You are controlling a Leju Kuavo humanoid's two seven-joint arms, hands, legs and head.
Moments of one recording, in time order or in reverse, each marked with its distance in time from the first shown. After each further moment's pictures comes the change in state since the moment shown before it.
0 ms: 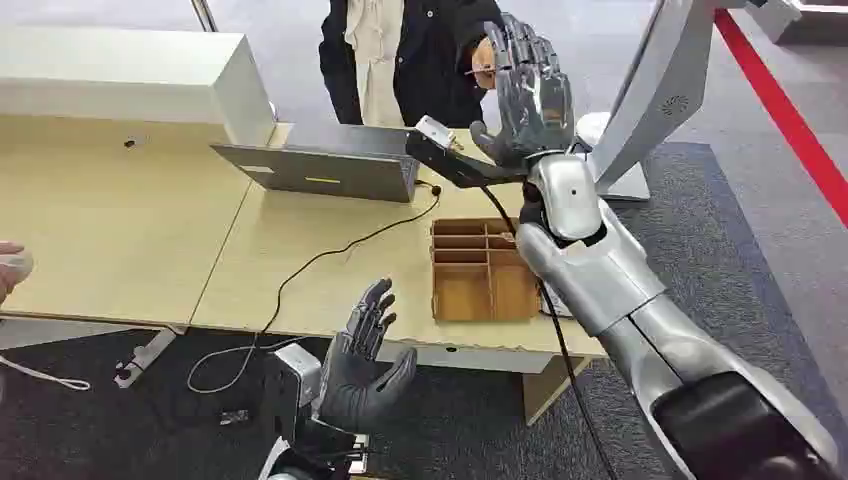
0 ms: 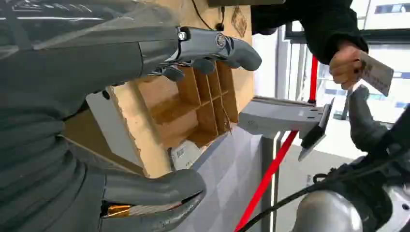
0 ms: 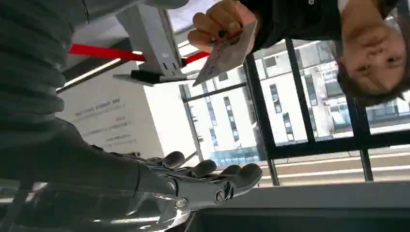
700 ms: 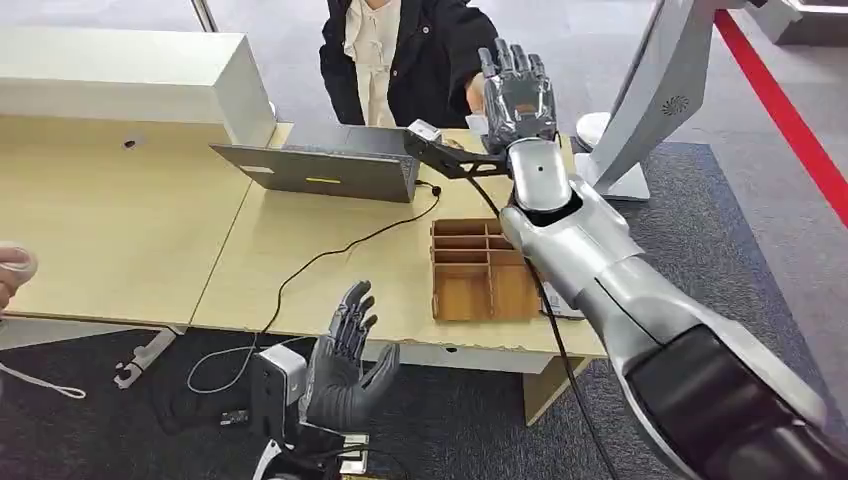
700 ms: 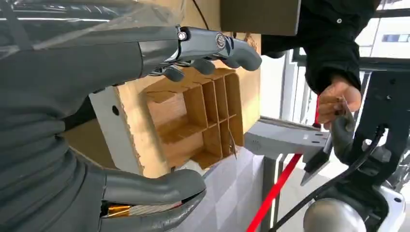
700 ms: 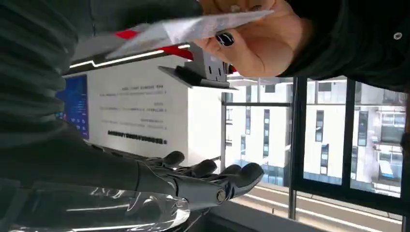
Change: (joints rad) left arm 0.028 0.013 0.016 -0.018 0.007 0.077 0.002; right arm -0.153 0.100 0.125 0.372 -0.009 0.078 0.110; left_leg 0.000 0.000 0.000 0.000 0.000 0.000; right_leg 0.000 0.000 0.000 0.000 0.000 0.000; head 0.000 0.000
